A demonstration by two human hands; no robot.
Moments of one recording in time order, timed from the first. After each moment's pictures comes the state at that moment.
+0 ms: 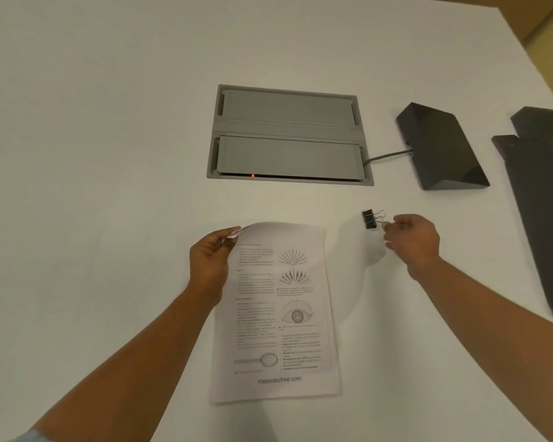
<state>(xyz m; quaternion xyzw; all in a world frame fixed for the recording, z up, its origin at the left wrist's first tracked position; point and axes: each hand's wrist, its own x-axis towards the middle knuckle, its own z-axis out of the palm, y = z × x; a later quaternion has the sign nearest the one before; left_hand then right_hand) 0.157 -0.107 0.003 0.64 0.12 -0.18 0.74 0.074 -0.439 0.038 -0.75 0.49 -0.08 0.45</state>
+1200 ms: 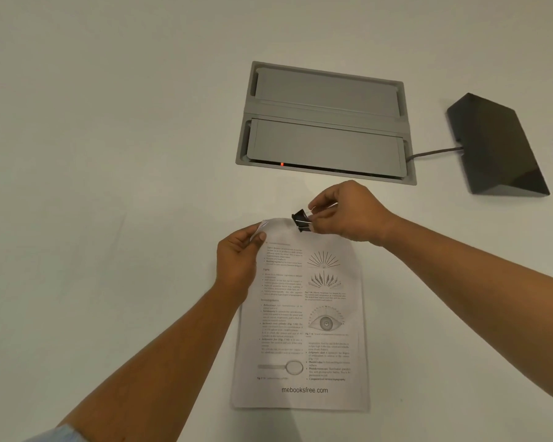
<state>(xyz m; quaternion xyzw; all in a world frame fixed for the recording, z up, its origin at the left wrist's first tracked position) 0.160 -0.107 -0.008 0.63 0.14 -0.19 0.74 0.177 -0.314 0.075 -0.88 0.15 0.20 0.40</state>
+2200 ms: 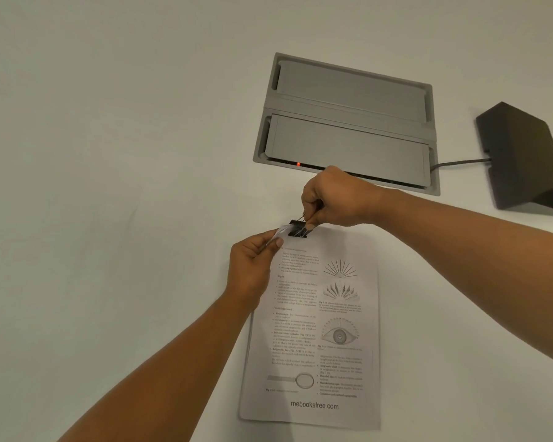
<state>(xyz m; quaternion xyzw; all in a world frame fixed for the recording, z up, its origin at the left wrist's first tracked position) 0.161 -0.102 -0.016 0.63 0.14 -0.22 0.74 0.243 -0.288 0.071 -0.93 -0.14 0.28 0.21</state>
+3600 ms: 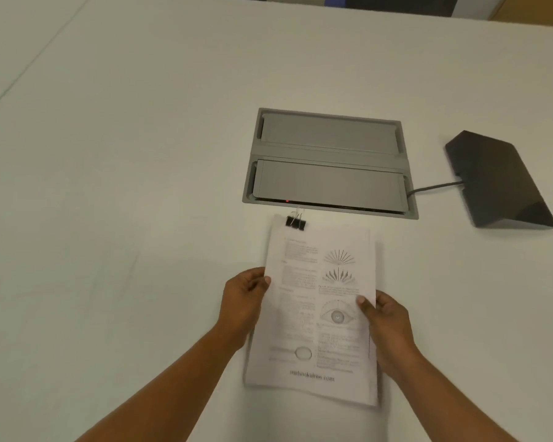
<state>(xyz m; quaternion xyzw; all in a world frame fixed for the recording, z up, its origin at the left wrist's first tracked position) 0.157 -0.100 -0.002 0.71 0.13 -0.24 0.65 0.059 -0.320 0.002 -0.61 0.45 0.01 0.65</state>
